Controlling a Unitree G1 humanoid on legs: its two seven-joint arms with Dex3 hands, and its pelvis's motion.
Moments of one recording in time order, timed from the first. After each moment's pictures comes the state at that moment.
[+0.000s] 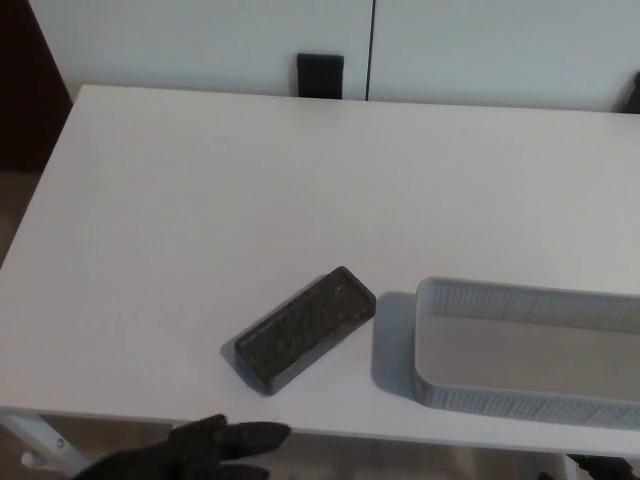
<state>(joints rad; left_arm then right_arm) 0.57 0.65 -0.04 -0.54 -0.22 0.01 -0.64 0.00 -0.17 -0.19 0.95 0.14 -0.15 0.18</state>
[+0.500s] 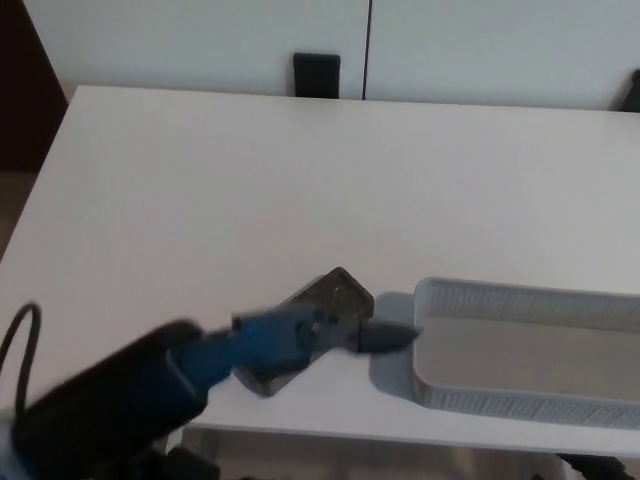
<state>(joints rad) 0.22 0.59 -0.05 -0.83 -0.23 0.03 -0.58 0.00 -0.17 -0.17 0.95 0.12 -0.15 0.18</state>
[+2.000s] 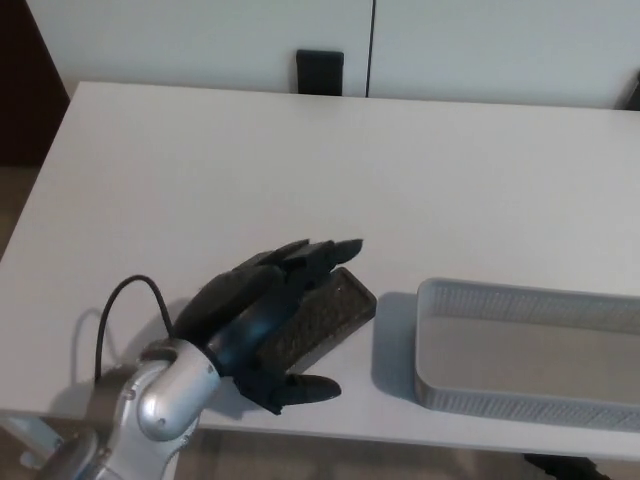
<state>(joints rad) -0.14 0.43 -0.49 -0.11 0.49 0.22 -0.16 0.00 -0.17 -0.08 0.95 0.07 -0.15 0.17</state>
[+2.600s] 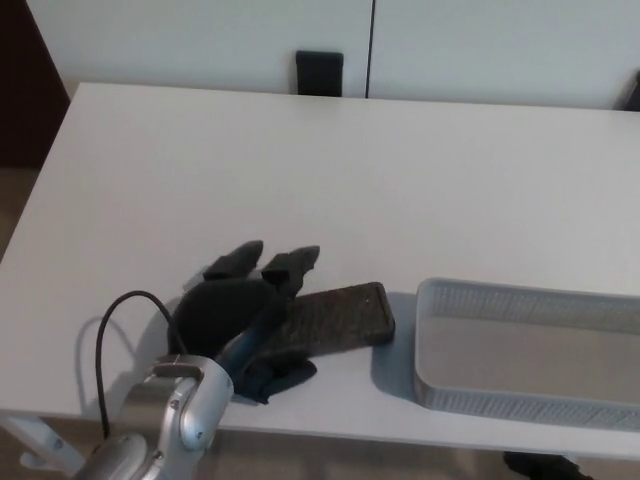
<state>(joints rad) -0.20 0.38 -0.59 0.11 0.74 0.32 0.09 0.00 -0.19 -0.01 0.95 0.03 -0.15 0.17</state>
